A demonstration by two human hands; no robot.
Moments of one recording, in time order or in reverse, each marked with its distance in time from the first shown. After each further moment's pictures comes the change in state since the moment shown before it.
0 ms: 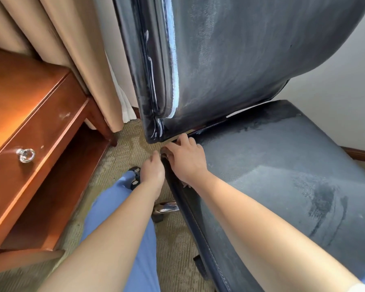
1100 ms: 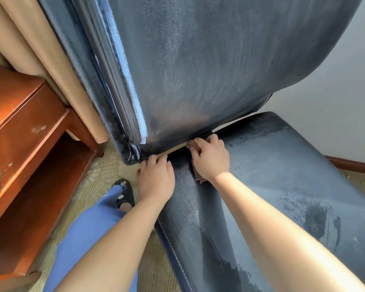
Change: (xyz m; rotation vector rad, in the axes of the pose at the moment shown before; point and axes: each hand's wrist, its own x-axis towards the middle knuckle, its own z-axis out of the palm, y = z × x) left_hand -0.005 0.023 0.052 0.936 0.109 0.581; right_hand 0.029 0.104 -0.012 0.083 0.148 0.316
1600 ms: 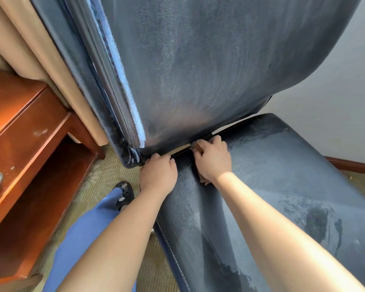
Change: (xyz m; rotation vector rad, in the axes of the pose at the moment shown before) left_hand 0.013 0.015 -0.017 0.005 -0.122 -0.012; right_hand 0.004 0.001 -0.009 0.011 -0.059 0.059
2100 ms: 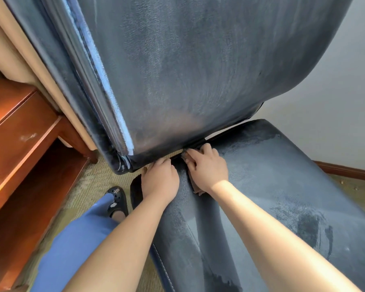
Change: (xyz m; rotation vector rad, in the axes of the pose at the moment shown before) left_hand 0.002 0.018 0.015 -0.049 0.022 0.049; right_hand -0.006 0.013 0.001 -0.115 0.015 -0.165
